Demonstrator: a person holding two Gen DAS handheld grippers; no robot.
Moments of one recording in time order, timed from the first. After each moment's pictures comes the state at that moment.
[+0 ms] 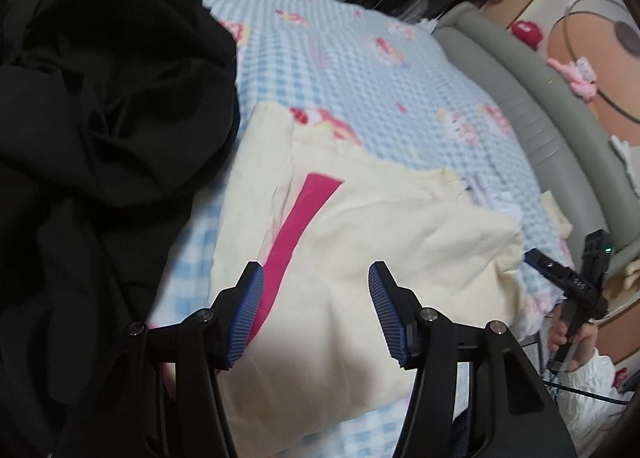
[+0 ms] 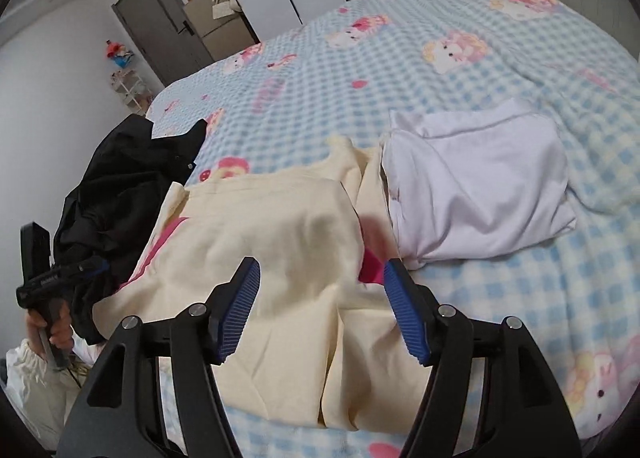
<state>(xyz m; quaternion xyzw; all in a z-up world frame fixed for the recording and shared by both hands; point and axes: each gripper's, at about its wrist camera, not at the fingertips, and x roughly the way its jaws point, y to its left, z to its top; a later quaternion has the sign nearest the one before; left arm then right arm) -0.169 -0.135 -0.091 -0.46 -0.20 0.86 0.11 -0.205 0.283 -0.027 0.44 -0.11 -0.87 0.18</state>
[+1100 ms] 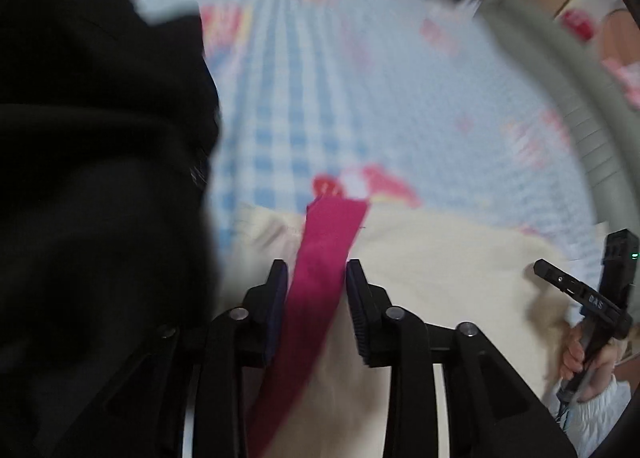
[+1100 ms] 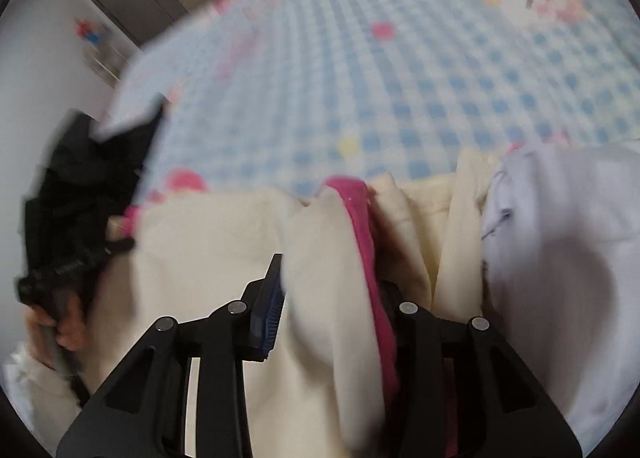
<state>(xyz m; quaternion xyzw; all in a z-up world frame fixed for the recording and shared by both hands) -0.315 -0.144 -0.095 -0.46 -0.17 0.87 0.08 -0.361 0.219 -0.063 0.49 -0.13 -0.84 0.22</state>
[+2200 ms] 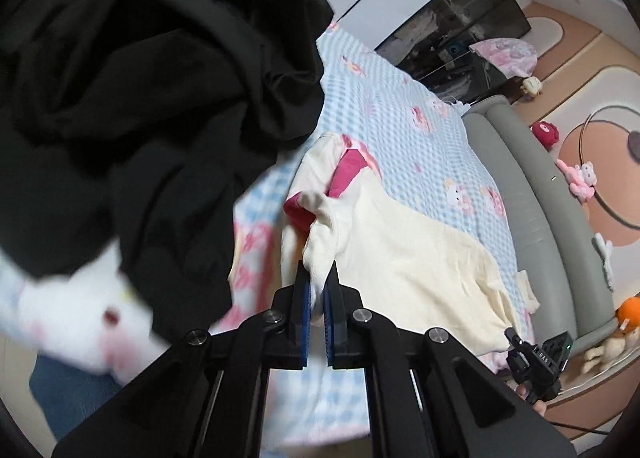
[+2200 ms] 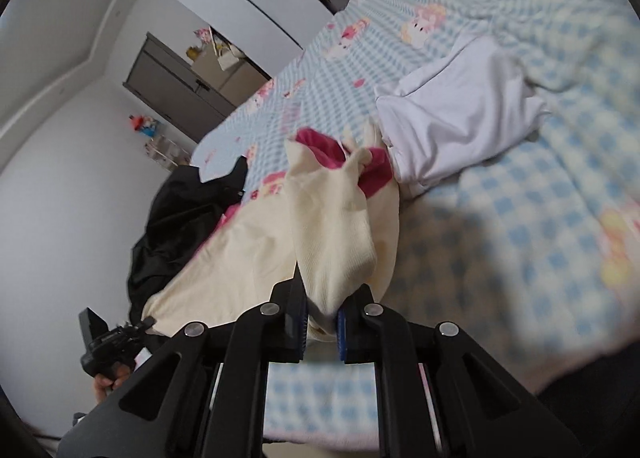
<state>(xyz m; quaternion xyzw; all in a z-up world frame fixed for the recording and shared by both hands) -0.022 -0.204 -0.088 -0.39 -0.36 0.85 0.03 -0.107 0.348 -0.027 0.41 -0.30 -0.84 0.21</state>
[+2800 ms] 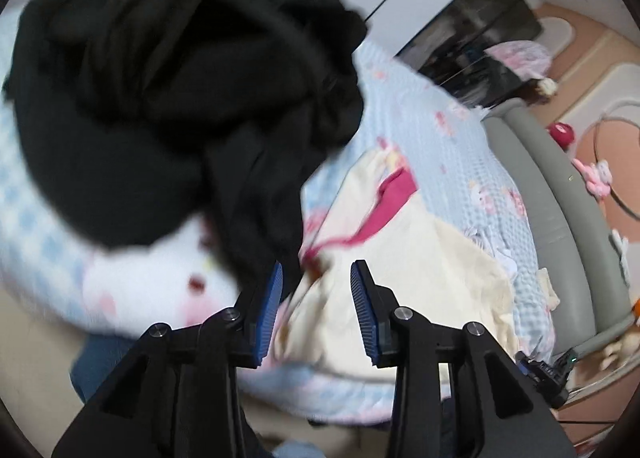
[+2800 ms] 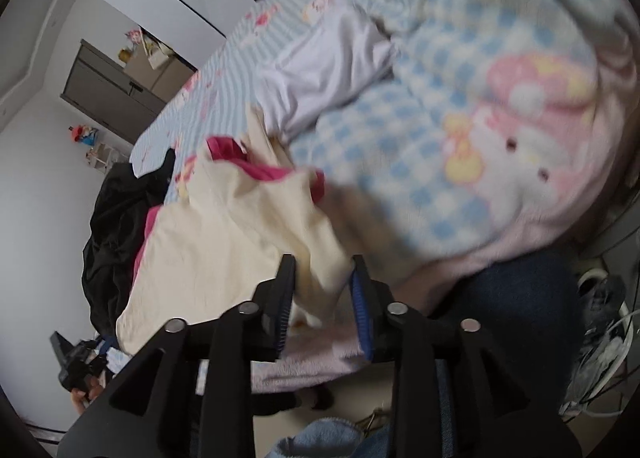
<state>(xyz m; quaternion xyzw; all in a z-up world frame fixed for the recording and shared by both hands) -0.012 -0.222 -0.088 -0.38 -0.30 0.88 -0.01 -0.063 0.407 -0.061 0.45 -0.26 -0.85 0.09</state>
